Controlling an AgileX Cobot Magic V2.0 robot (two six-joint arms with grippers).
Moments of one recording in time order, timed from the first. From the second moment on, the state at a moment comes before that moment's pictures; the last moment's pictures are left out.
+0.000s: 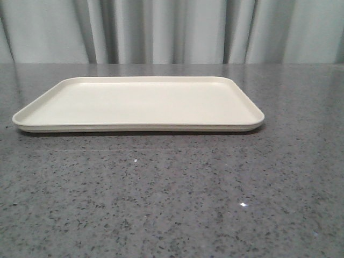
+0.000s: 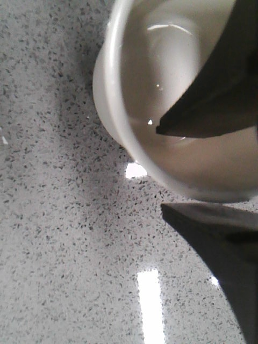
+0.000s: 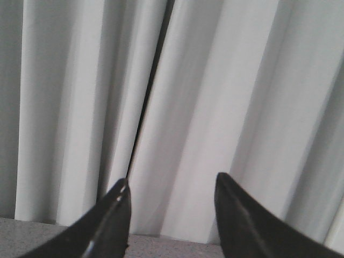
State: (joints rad) left arm -0.13 1.27 -1.05 0.24 1.24 -0.08; right arm 0.08 0.80 -1.22 -0.17 0.38 0.04
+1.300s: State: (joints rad) left arm -0.30 1.40 -1.65 0.08 1.27 0.04; right arm 0.08 0.80 -1.22 -0.17 0.40 0.04
